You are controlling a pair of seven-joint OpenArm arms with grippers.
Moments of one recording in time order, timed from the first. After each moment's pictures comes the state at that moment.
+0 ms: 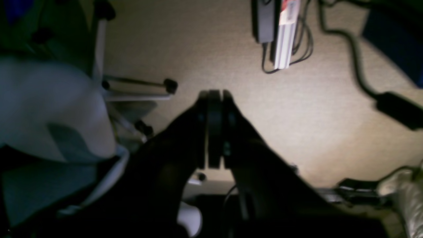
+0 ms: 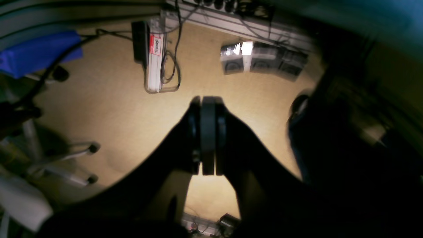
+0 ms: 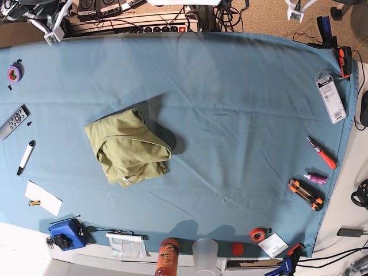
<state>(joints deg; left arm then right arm) 57.4 -11.8 -6.8 116.0 -7.2 -3.7 58.5 -50.0 20.8 41.0 111.1 44.5 39.9 -76.6</state>
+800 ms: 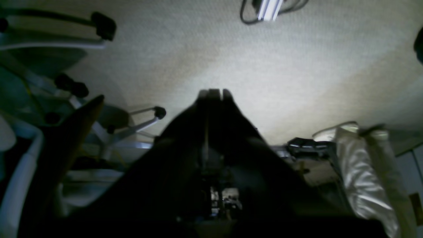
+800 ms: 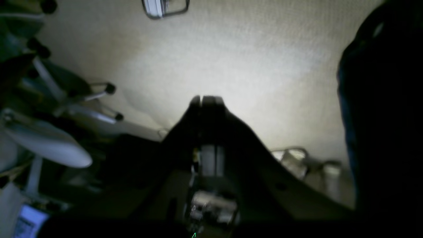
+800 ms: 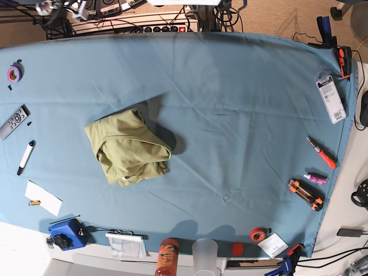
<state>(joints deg) 32.9 -10.4 -6.9 51.0 -10.6 -13.9 35.0 -30.5 26.2 13.1 59.5 18.4 39.8 -54.1</state>
